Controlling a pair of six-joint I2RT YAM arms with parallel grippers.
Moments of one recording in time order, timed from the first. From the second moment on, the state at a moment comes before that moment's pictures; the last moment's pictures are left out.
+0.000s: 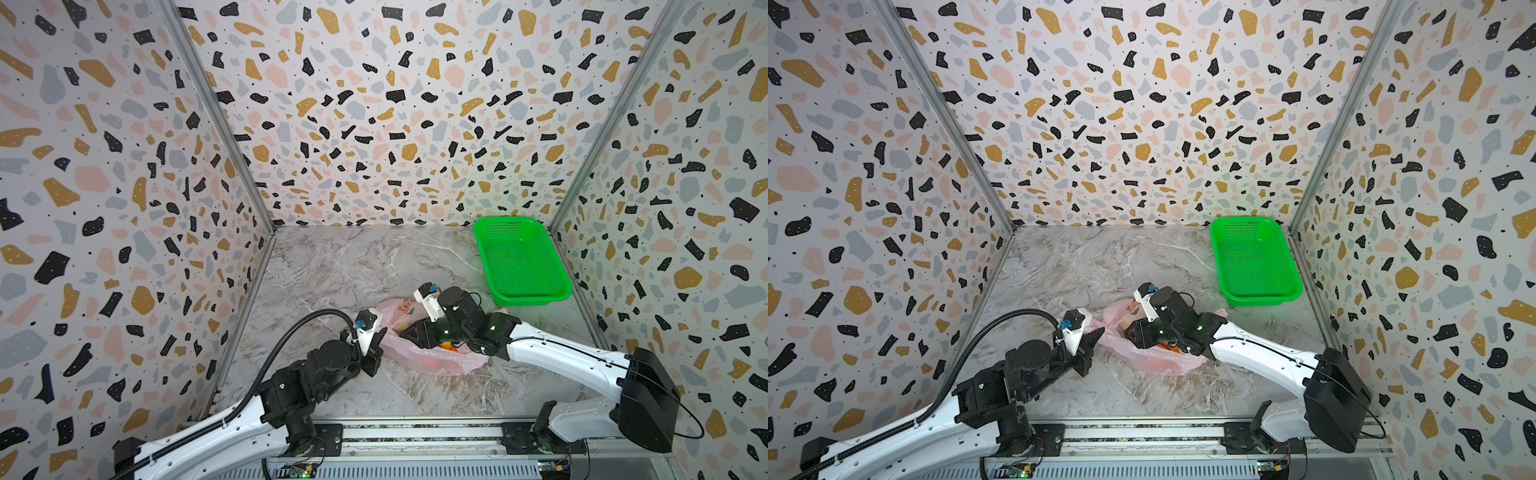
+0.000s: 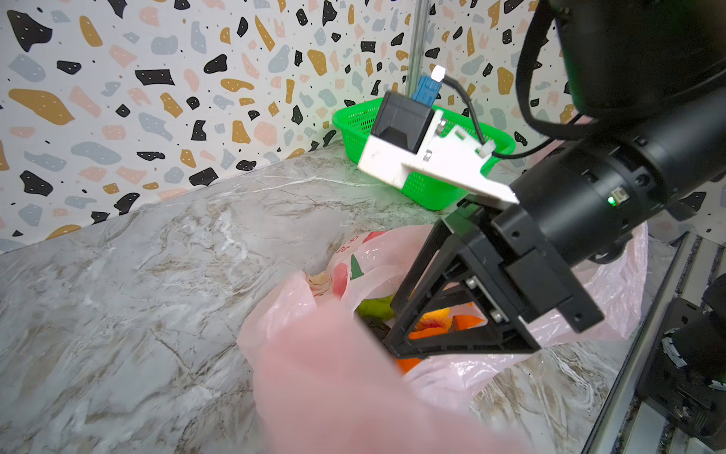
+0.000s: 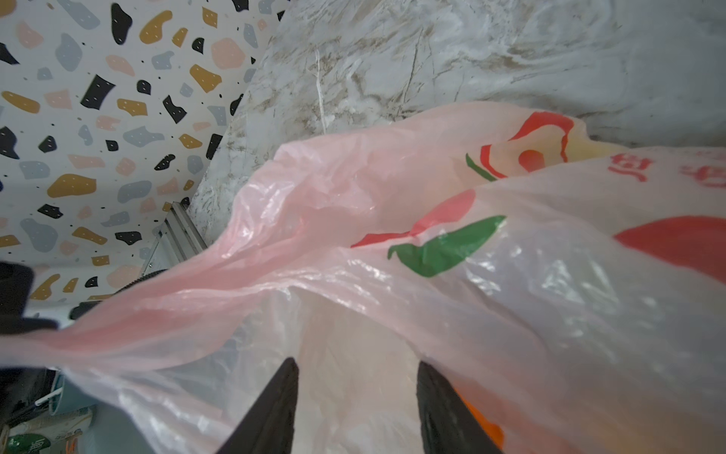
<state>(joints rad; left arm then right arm) -1.05 0.60 0.55 -0.26 -0.33 -0.16 0.94 1.38 0.93 -0.25 -0.25 0.54</state>
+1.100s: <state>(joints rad) -1.05 0.70 0.54 -0.26 -0.35 -0.22 0.90 1.51 0.91 0.12 0.02 0.59</state>
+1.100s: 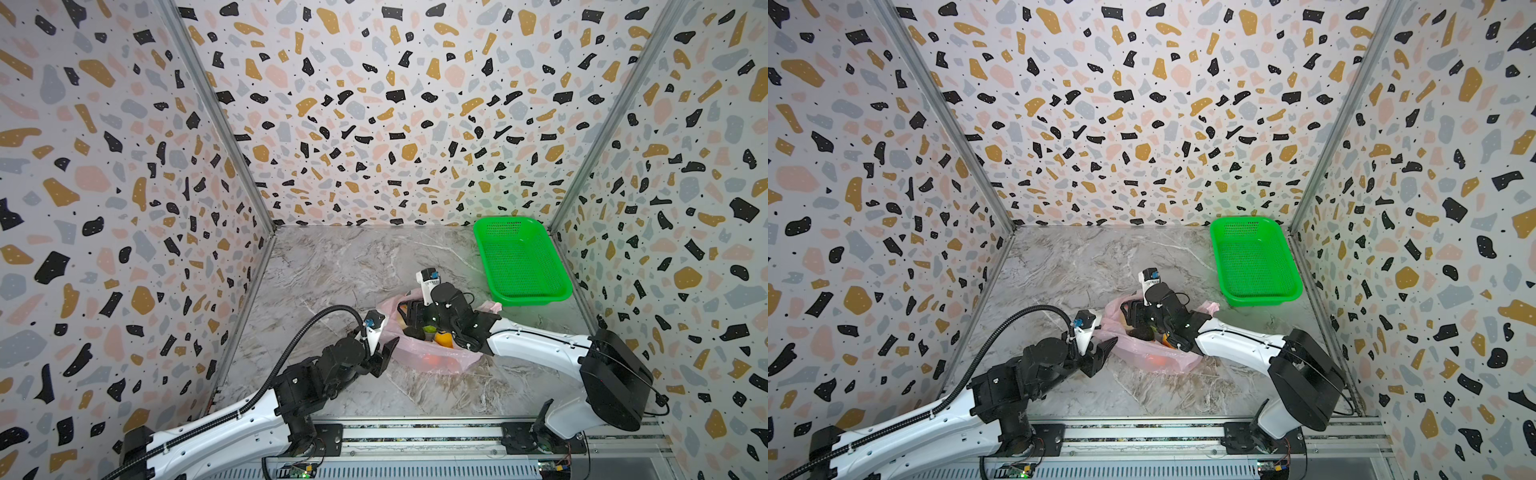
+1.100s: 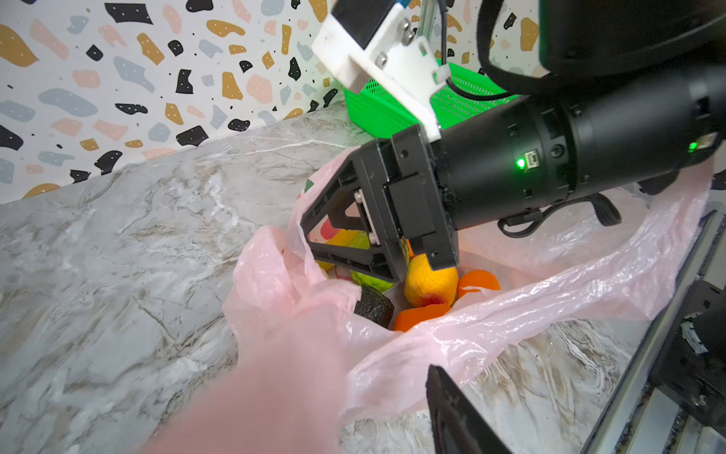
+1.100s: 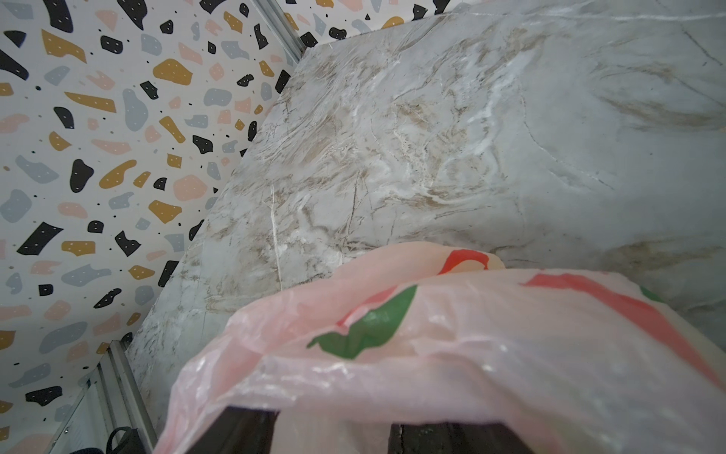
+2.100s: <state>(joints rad) -1.05 0.68 0.50 -0.15 -0.40 -0.42 0.91 1.51 0.89 0.14 0.05 0.59</state>
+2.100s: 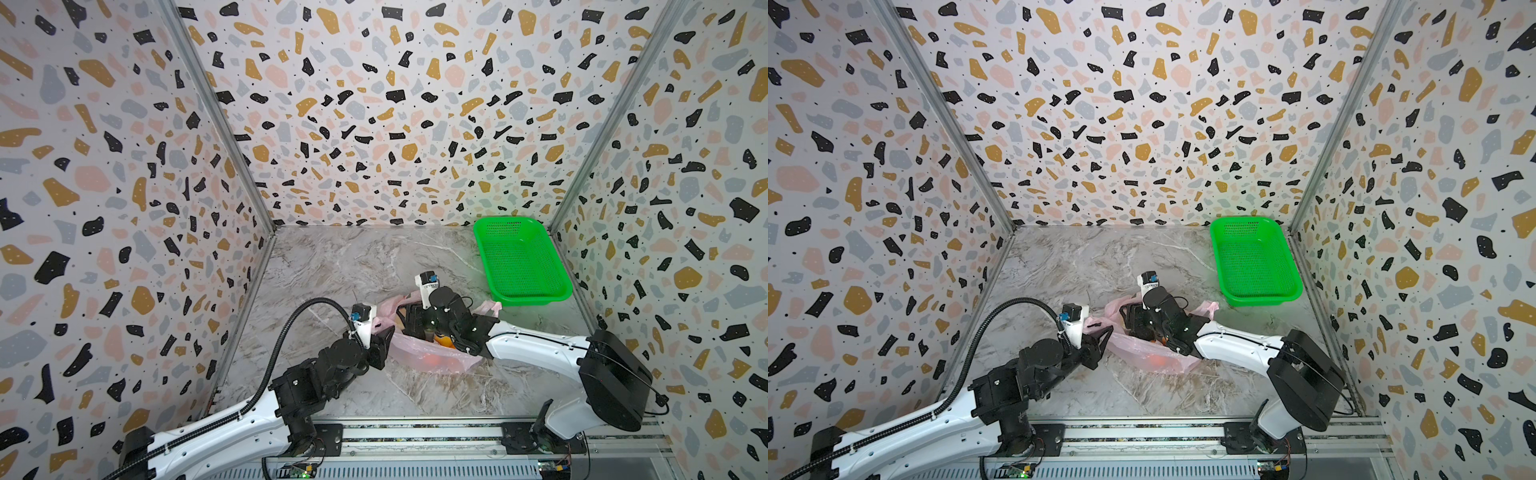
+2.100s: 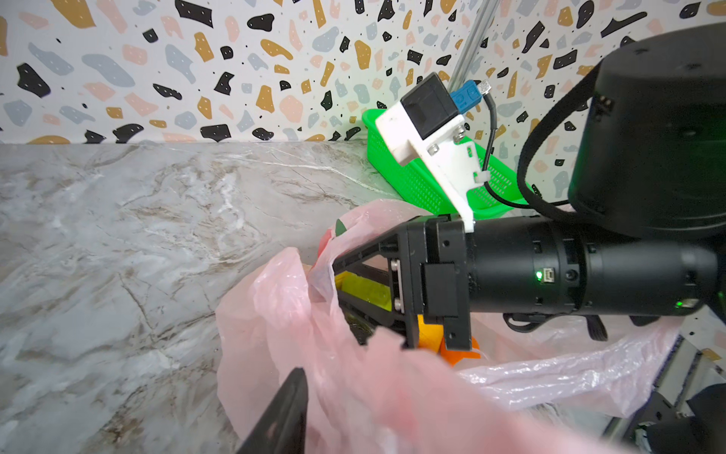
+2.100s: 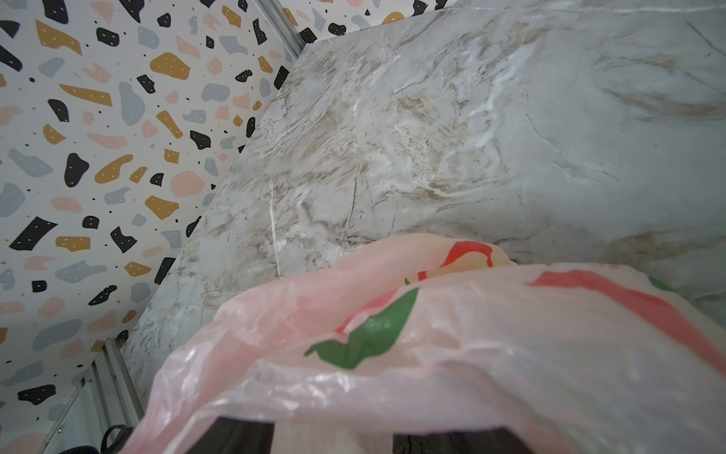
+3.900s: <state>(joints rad) -1.05 0.64 0.52 -0.29 -0.29 -0.46 1.03 1.31 0.79 -0.54 -0.02 0.57</state>
